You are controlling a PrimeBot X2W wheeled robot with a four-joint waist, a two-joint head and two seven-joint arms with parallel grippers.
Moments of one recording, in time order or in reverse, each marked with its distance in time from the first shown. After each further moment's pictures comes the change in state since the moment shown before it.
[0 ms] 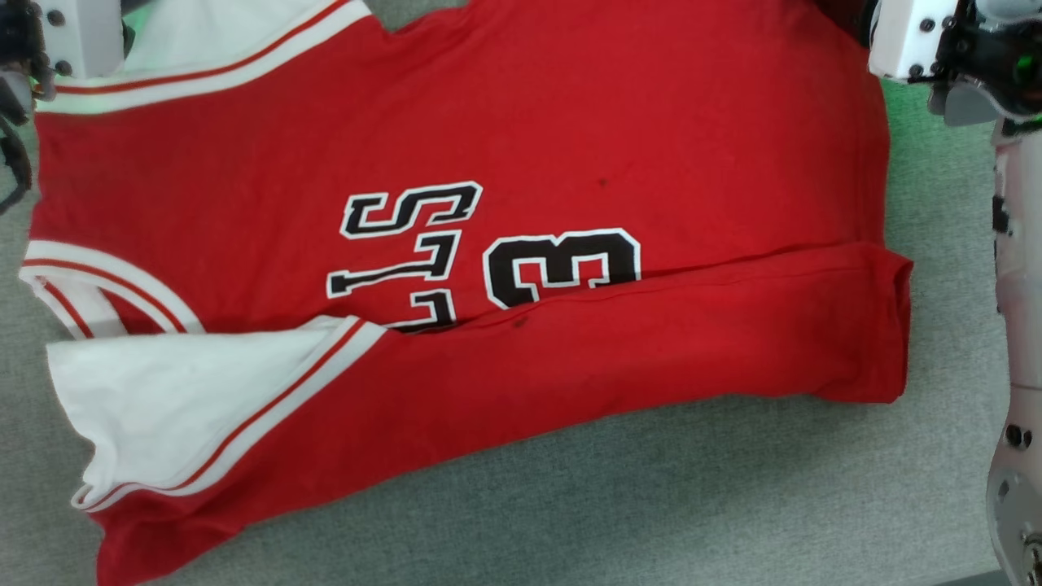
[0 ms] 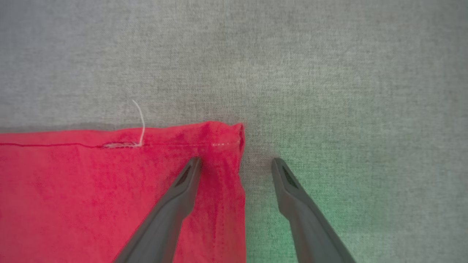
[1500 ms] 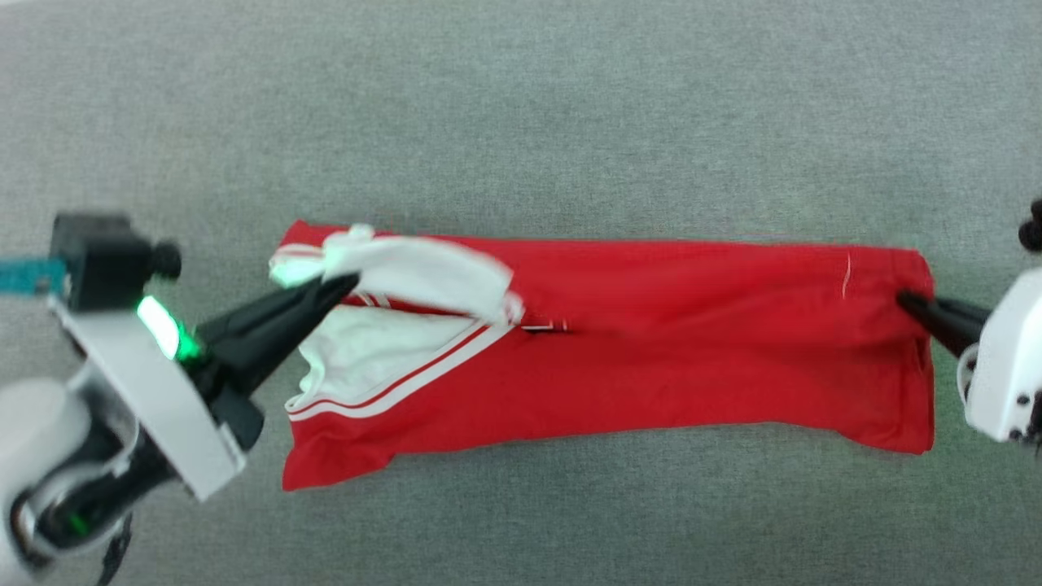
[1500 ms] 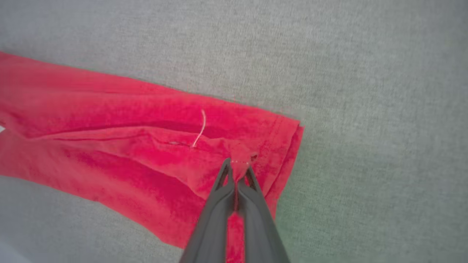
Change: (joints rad) left arm 0.543 0.329 -0.138 -0.740 -0.095 0.001 -0.833; right arm 0.788 -0.296 0.002 -0.664 0.334 0.000 0.007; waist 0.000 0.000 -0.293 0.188
